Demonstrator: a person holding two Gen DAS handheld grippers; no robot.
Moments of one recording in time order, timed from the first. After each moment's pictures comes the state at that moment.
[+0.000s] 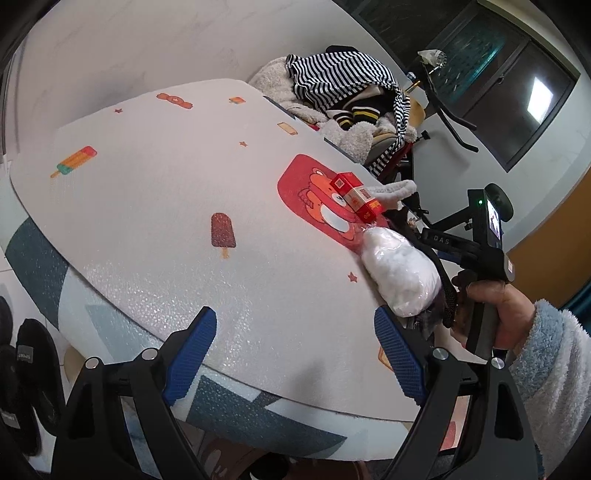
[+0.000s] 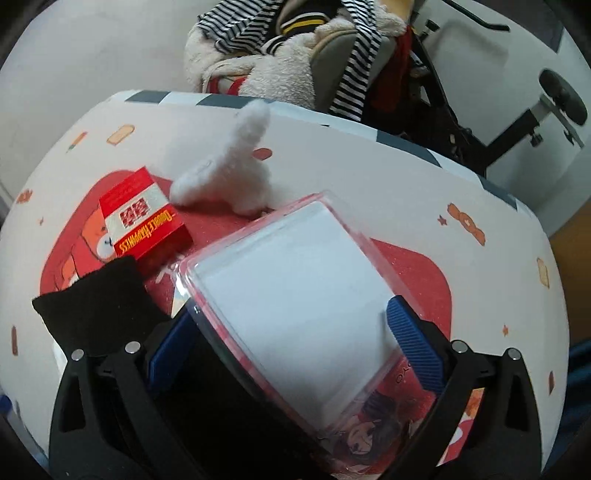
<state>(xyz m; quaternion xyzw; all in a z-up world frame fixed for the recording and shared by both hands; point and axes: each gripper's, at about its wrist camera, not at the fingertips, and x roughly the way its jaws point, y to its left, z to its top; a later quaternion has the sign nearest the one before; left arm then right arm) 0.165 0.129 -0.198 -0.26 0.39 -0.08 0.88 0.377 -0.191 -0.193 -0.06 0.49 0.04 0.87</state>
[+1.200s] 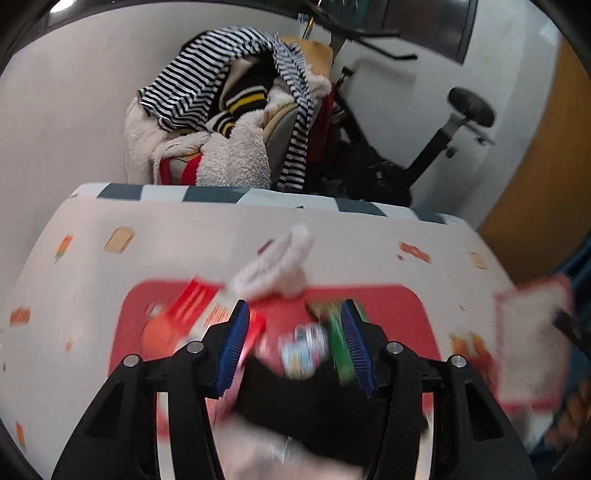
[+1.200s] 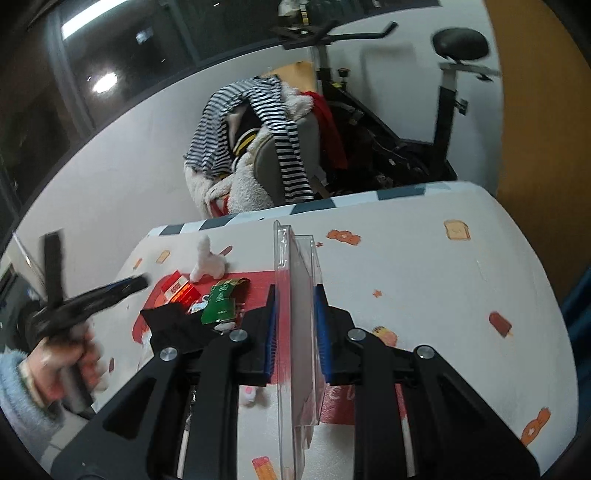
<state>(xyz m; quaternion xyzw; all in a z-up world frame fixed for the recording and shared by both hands) 0.397 -0.078 -0.125 -0.01 0.41 -0.15 0.90 0.239 -0.397 -0.098 0.17 0.34 0.07 0.92</state>
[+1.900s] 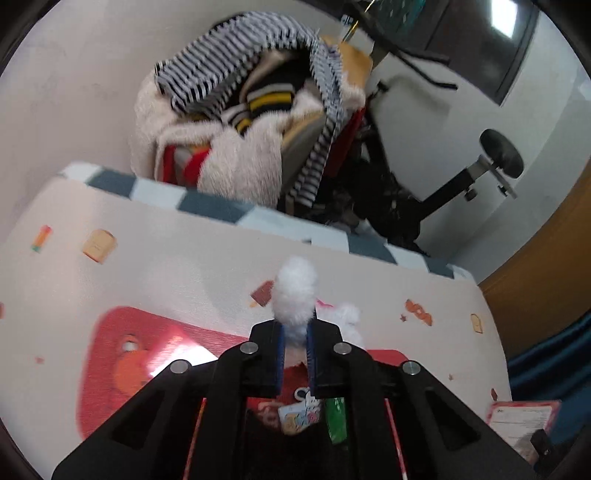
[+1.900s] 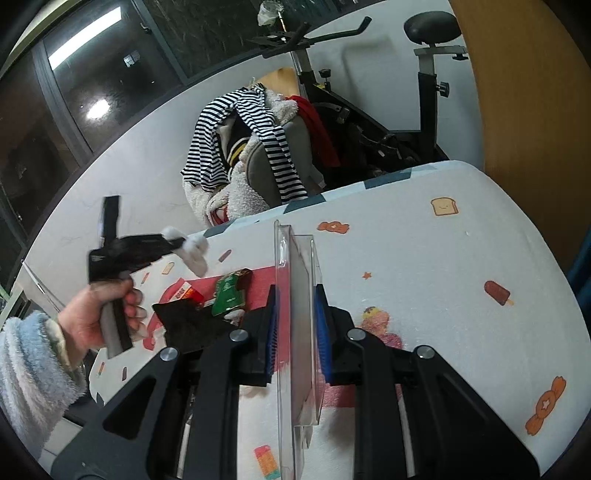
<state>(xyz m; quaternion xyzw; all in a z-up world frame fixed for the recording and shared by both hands) 0.449 -0.069 -0.106 -0.10 0.42 -0.13 0.89 0.210 -0.406 -0.105 0.20 0.33 0.08 0.92</state>
